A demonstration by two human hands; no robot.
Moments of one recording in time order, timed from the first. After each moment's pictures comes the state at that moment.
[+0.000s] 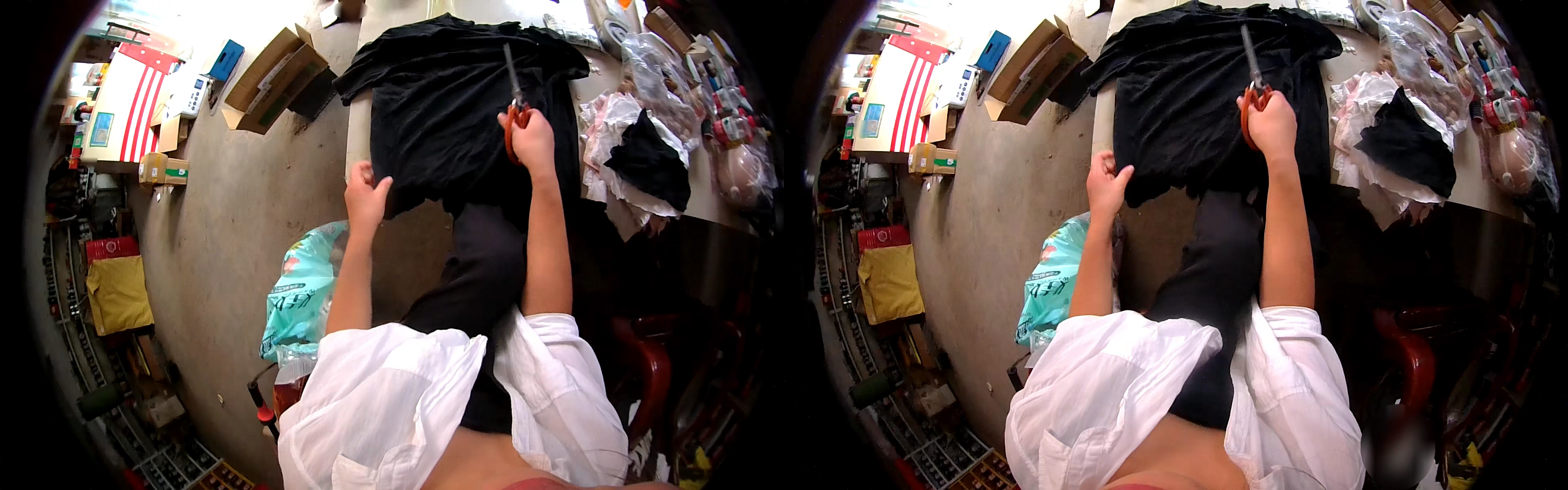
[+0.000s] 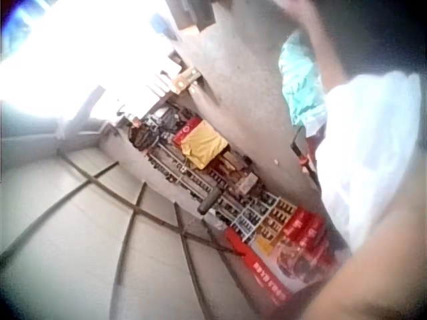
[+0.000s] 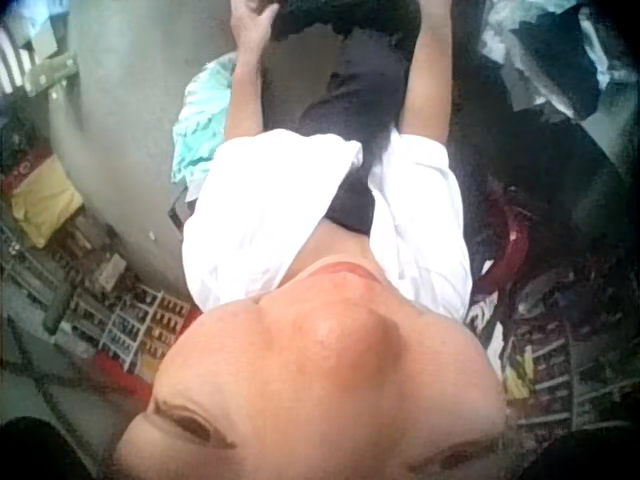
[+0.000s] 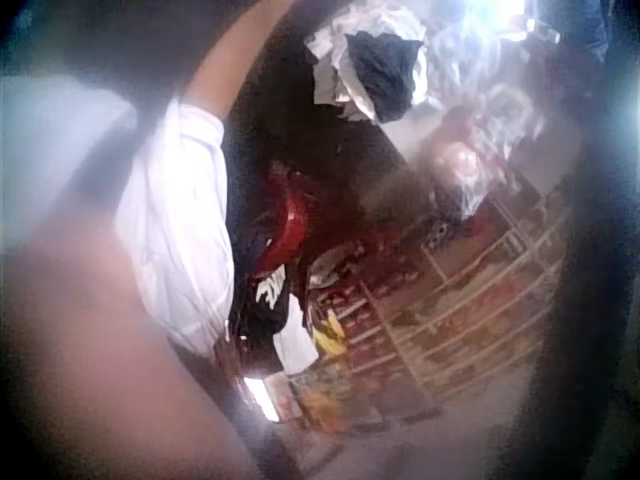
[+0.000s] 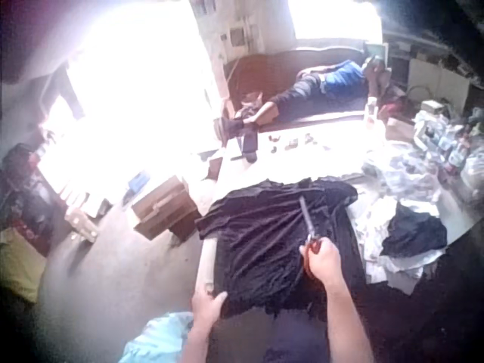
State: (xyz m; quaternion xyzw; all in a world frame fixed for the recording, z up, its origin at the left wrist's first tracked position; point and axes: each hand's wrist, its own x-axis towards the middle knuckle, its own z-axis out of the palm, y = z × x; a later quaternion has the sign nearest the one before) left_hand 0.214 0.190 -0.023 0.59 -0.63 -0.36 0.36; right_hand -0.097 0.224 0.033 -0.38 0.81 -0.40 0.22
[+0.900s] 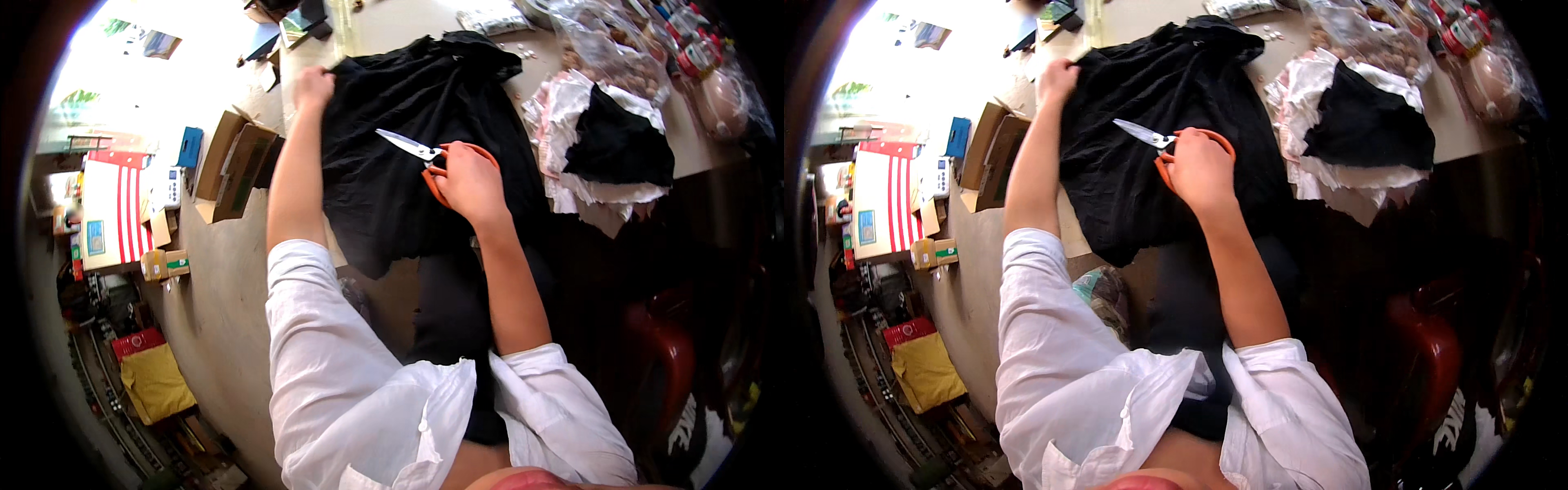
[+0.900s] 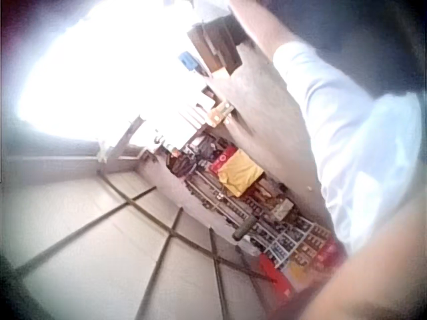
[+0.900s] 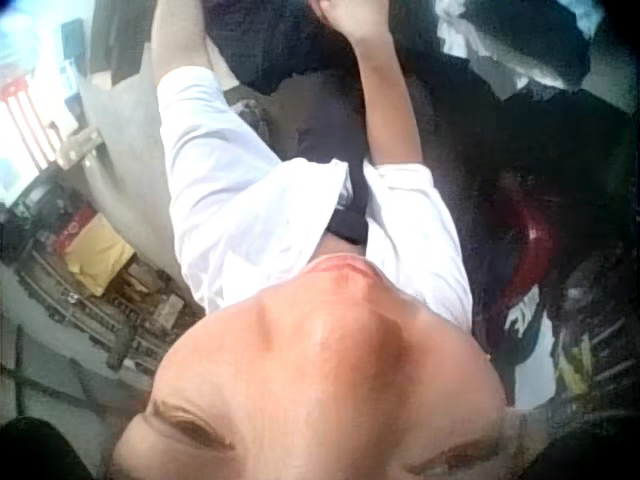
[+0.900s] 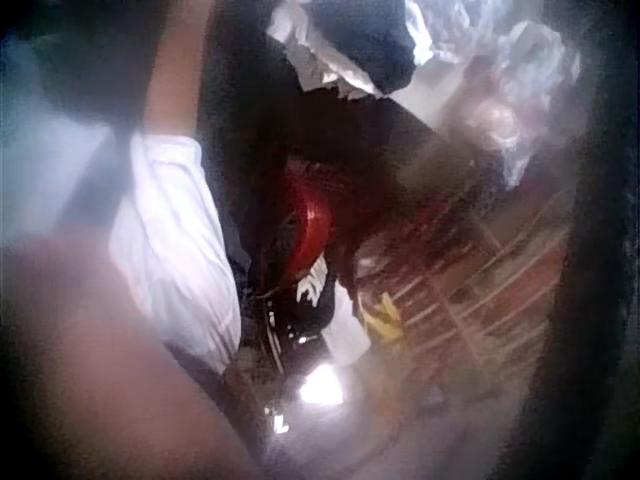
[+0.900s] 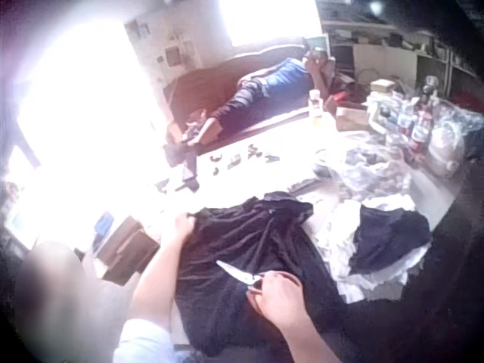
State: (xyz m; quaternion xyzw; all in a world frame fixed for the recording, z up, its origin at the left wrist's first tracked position) left_hand -0.002 -0.109 0.027 0.51 -0.85 -0.05 0.12; right_hand -0.097 0.231 0.051 -0.42 0.82 -0.33 0.20
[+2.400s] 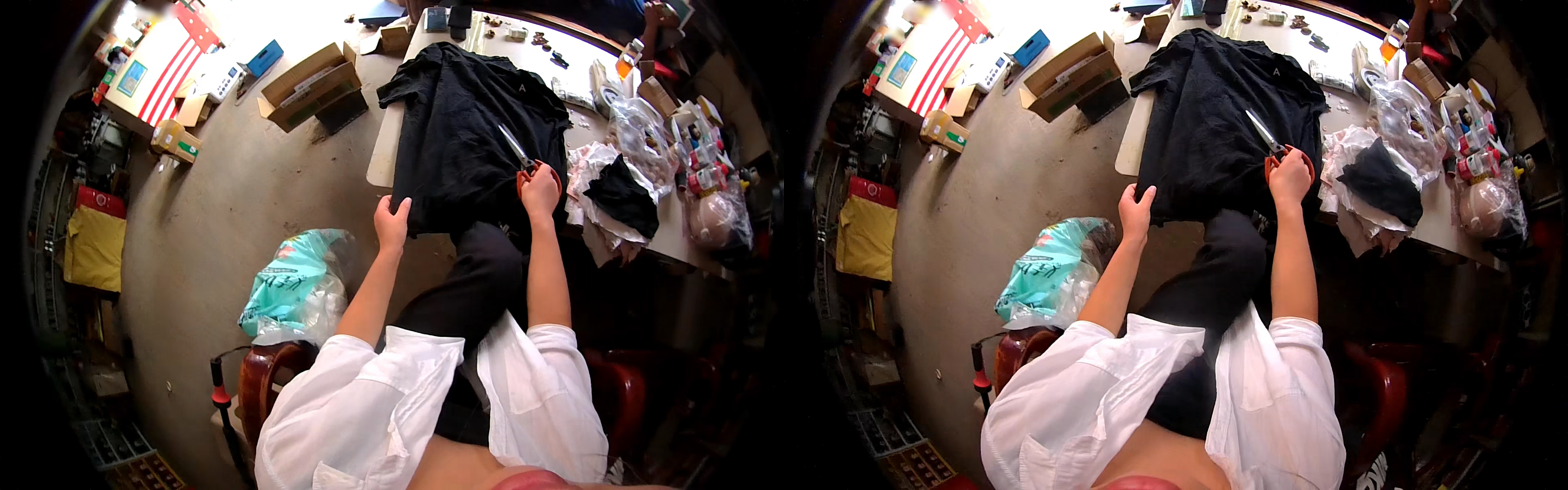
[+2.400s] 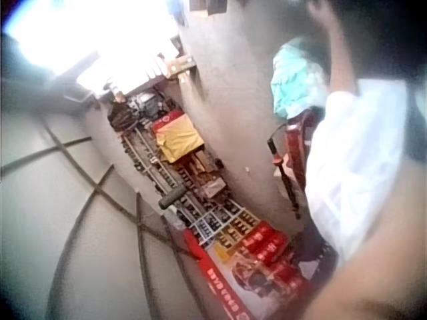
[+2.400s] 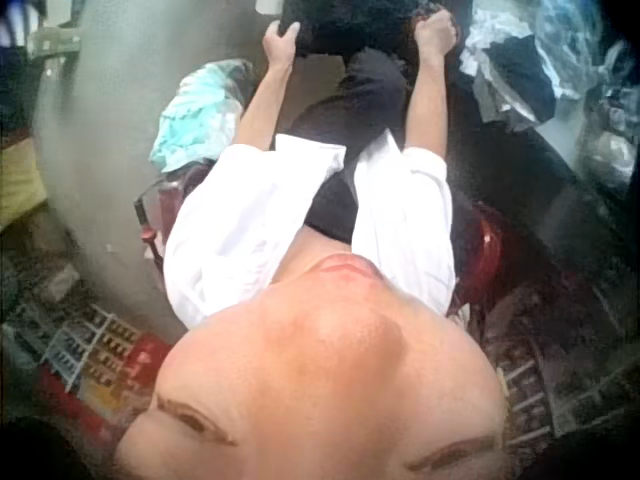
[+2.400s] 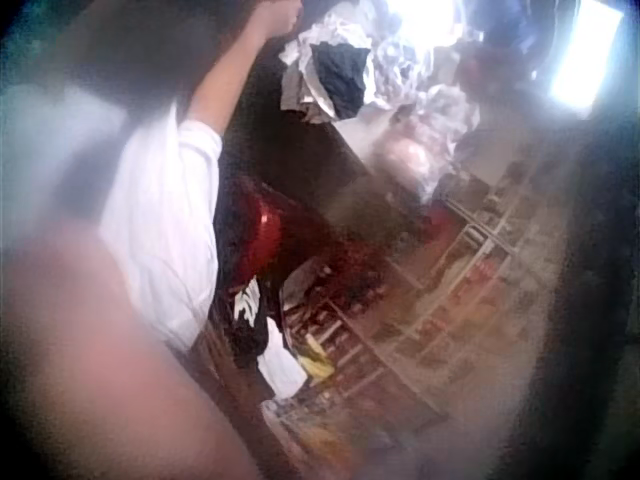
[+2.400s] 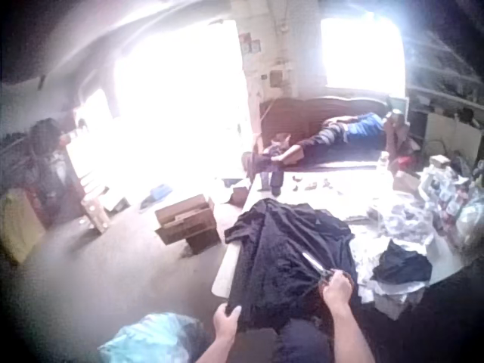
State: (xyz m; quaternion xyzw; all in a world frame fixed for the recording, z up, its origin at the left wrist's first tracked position) left_hand 0.188 0.260 -0.031 0.57 -0.49 -0.45 0.48; right_hand -0.121 0.272 -0.005 -0.44 0.85 -0.29 0.03
